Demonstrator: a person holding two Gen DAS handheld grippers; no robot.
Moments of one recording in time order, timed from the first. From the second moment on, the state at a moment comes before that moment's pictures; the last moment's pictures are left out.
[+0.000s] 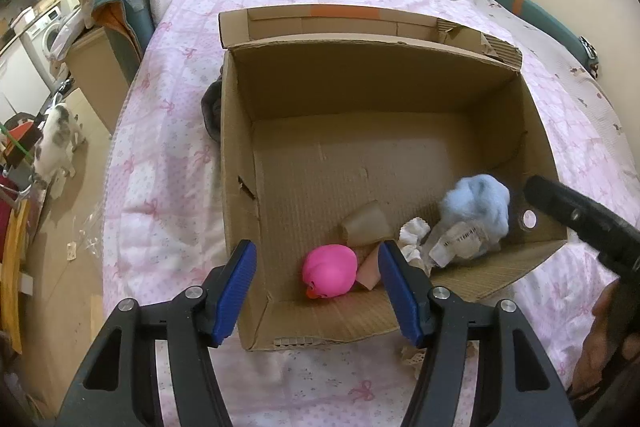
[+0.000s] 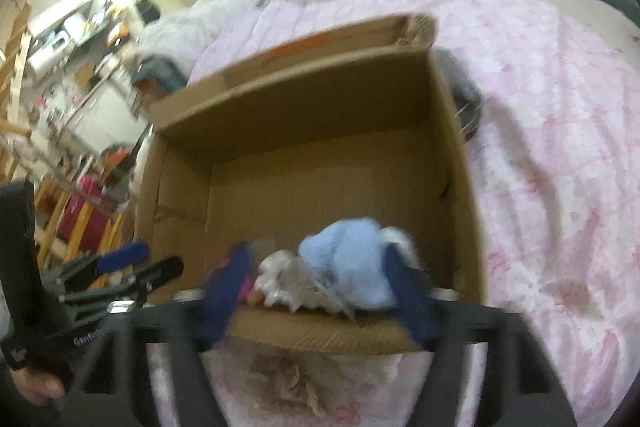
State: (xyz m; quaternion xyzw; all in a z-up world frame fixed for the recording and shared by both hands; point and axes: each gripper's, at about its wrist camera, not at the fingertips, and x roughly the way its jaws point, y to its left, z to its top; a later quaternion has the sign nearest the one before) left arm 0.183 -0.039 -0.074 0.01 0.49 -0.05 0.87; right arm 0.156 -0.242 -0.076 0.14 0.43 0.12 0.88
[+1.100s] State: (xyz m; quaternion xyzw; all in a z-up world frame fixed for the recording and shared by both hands) left arm 0.095 -0.047 -0.076 -0.01 0.51 -0.05 0.86; right arm 0.101 -0.282 -0.098 0.19 0.53 0.06 0.83
